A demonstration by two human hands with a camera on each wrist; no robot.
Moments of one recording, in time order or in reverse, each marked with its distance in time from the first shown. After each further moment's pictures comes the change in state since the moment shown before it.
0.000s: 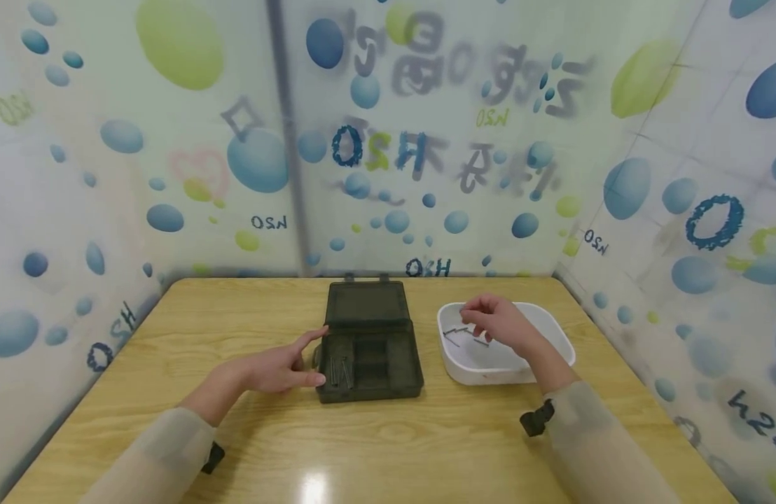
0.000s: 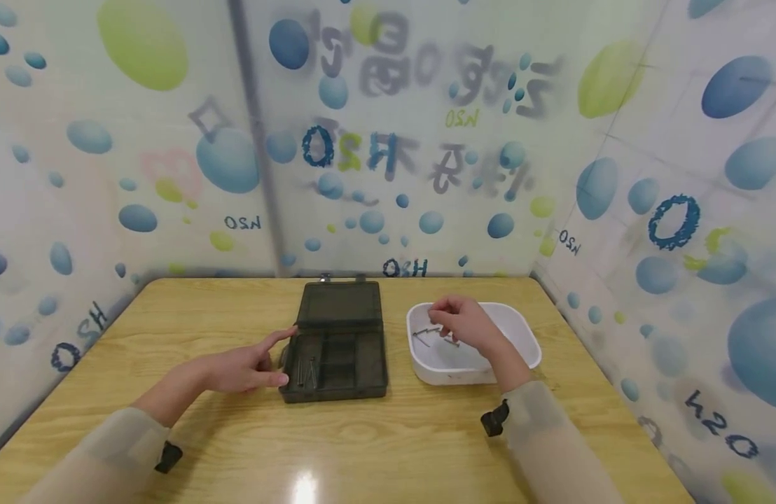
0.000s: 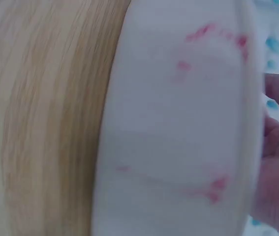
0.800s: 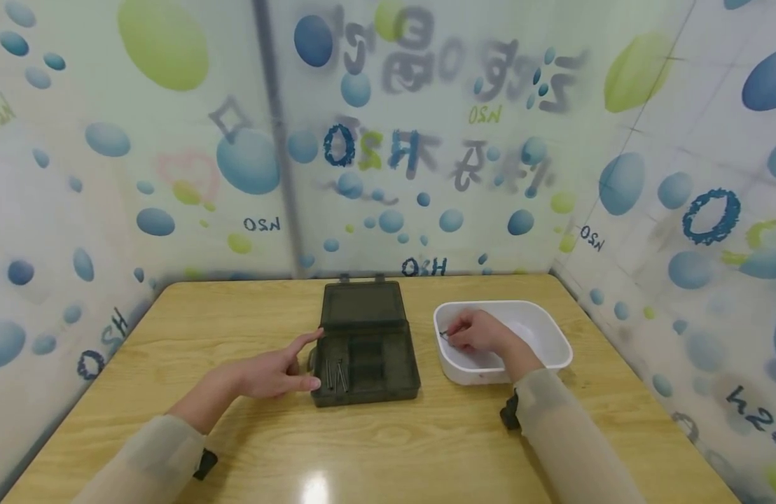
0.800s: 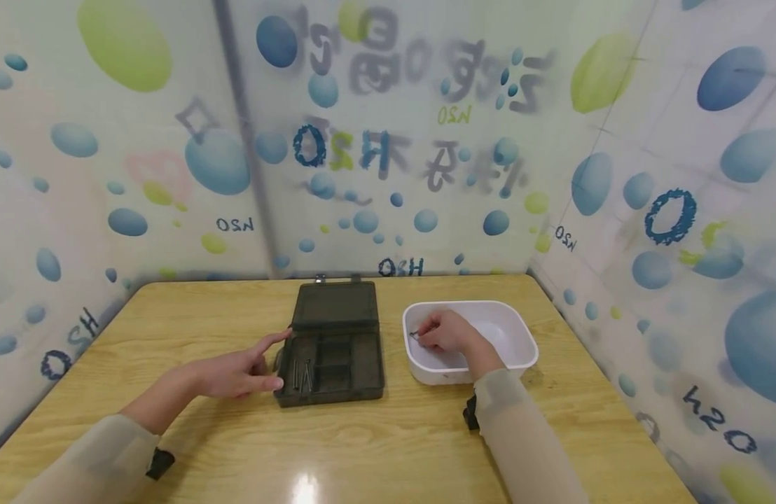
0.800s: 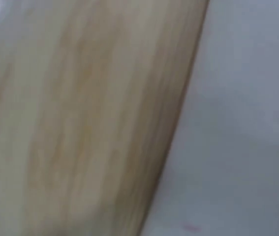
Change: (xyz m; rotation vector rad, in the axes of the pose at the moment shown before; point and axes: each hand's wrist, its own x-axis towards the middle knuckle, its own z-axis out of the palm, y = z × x) left_hand 0.001 0.004 -0.002 -0.026 -0.030 0.022; right_hand 0.033 0.029 0.020 -0.200 -0.099 0.147
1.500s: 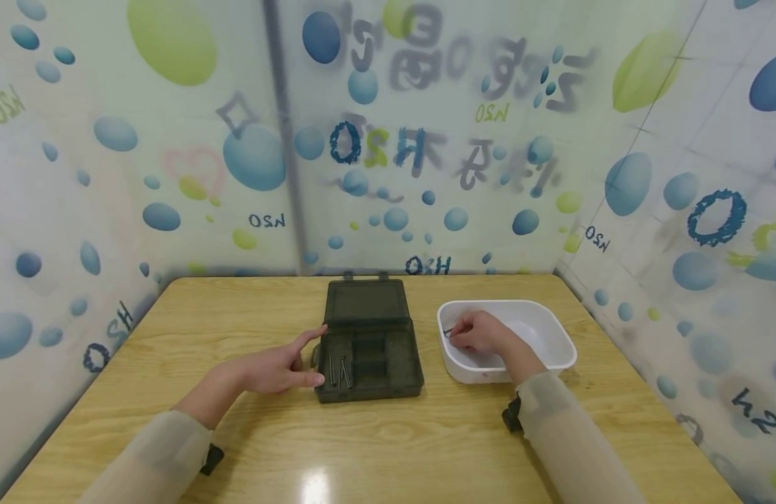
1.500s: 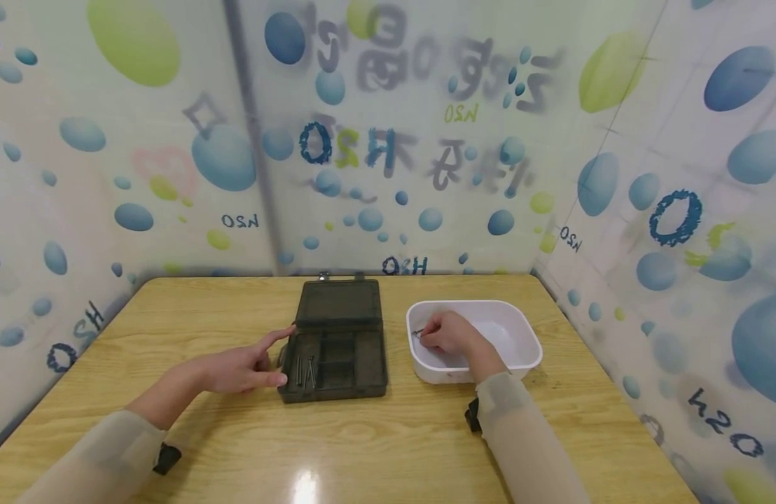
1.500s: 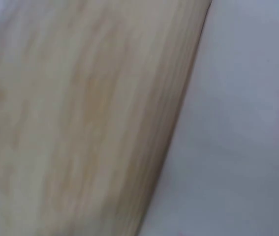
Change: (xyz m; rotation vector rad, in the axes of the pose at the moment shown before) left_hand -0.002 -0.002 0.000 0.001 0.012 -0.007; right_hand 0.000 -0.001 0.007 -0.078 0.018 -0.001
